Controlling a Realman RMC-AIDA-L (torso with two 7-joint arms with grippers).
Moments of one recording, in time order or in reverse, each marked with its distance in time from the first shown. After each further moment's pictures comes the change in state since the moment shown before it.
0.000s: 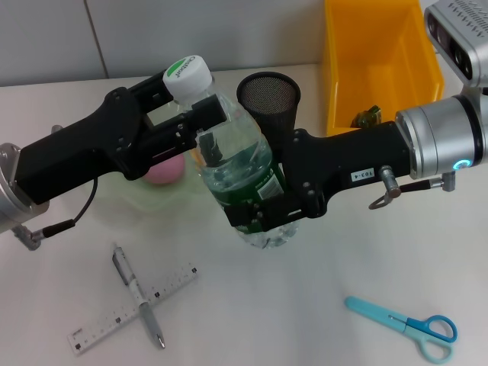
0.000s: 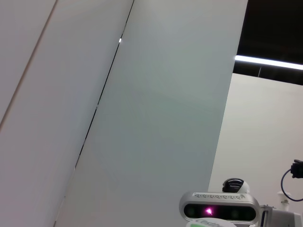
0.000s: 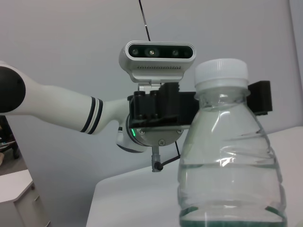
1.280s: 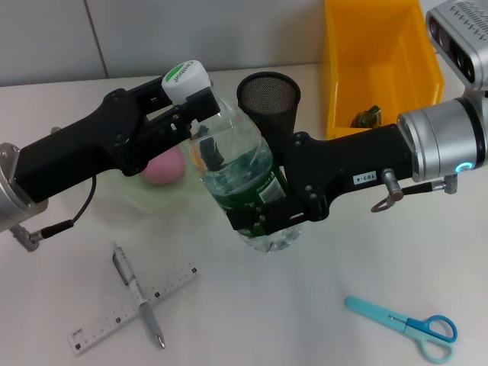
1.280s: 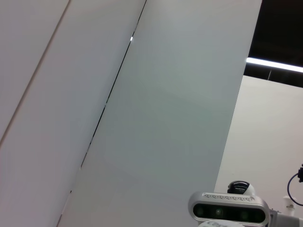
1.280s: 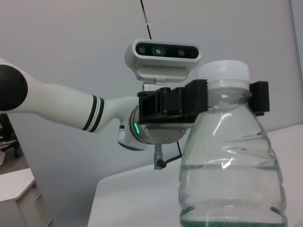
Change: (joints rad) left arm 0.006 0.001 -0.002 0.003 -0.001 -0.018 -0.040; right arm -0.007 0.000 -0.003 -0.005 -0.002 -0.006 0.001
